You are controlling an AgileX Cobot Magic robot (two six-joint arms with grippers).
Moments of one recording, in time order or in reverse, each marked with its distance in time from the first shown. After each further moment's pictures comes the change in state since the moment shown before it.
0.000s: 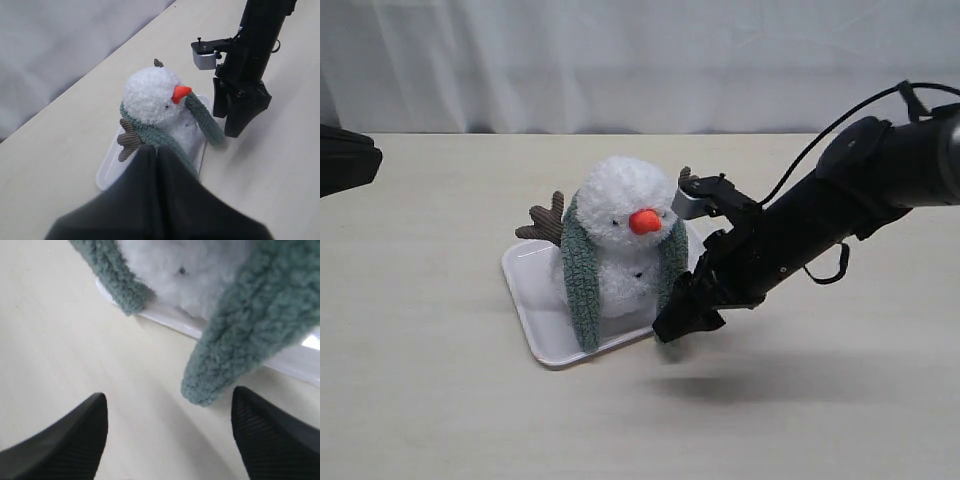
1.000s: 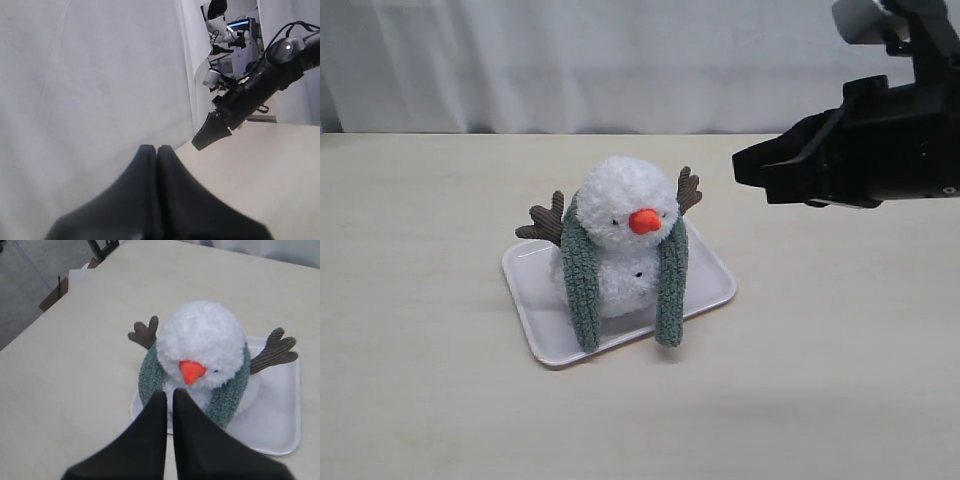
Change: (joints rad) left arm 0.000 -0.696 0.140 -0.185 -0.036 0.002; right arm 0.000 -0.691 0.195 0.054 -0.241 0.194
